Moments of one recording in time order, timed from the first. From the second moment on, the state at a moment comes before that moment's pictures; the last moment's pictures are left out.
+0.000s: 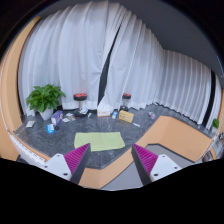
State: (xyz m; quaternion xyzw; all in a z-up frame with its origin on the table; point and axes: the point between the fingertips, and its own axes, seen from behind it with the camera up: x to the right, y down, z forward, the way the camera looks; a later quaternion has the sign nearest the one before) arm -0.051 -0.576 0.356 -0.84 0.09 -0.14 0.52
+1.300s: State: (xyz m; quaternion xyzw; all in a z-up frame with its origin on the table) arm -0.153 -0.160 -0.016 -0.89 -0.02 -0.09 0.45
